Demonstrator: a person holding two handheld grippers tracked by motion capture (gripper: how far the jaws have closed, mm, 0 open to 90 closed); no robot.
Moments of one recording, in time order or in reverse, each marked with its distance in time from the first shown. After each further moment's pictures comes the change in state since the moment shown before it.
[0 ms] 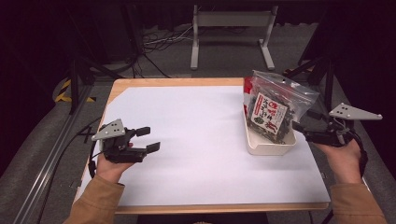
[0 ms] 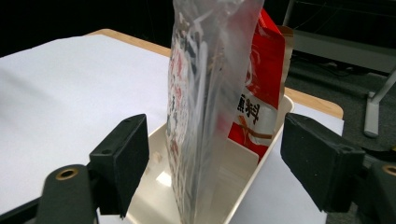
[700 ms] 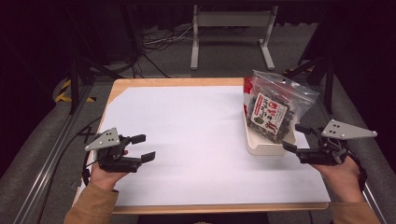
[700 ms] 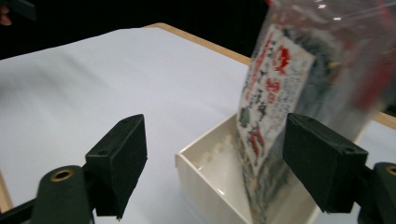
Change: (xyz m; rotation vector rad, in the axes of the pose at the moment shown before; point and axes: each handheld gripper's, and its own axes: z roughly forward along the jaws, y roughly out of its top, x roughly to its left) left arm -0.006 -0.017 -0.012 0.010 -0.023 0.006; right arm 0.049 -0.008 -0.012 -0.006 0.170 -0.091
